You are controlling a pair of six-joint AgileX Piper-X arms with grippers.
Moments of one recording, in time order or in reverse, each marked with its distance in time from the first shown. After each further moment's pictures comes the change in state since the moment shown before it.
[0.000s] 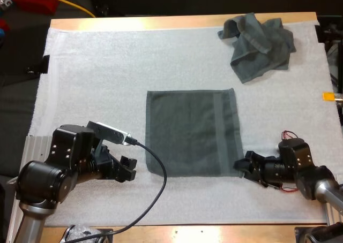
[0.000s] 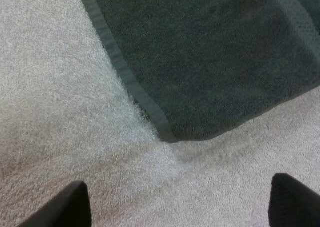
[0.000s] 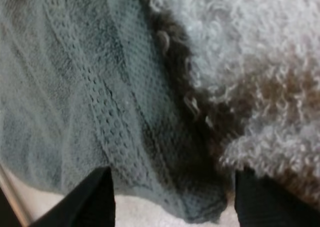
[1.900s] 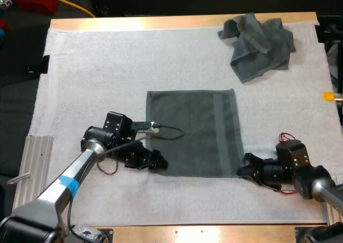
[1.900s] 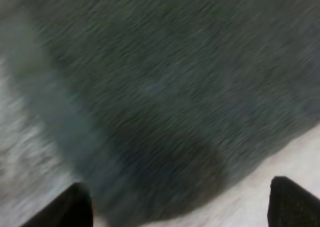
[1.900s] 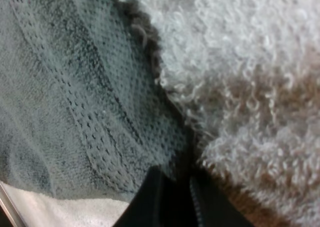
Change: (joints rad) left arm 0.000 0.638 0.282 -0.558 0.387 -0.119; right arm 0.000 0.036 0.005 -0.008 0.001 0.000
